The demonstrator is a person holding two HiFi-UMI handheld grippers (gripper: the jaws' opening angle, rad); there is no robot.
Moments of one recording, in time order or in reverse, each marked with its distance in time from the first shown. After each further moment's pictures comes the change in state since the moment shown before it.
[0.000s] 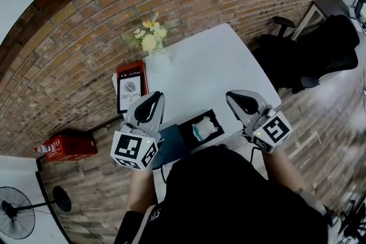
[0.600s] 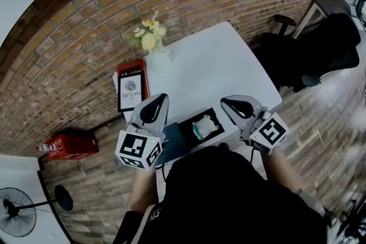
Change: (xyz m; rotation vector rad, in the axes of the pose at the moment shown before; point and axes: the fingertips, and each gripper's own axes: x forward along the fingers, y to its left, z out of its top) left arm 0.005 -0.016 -0.014 -0.014 0.046 -0.020; right arm 0.001 0.027 -0.010 0.015 0.039 0.091
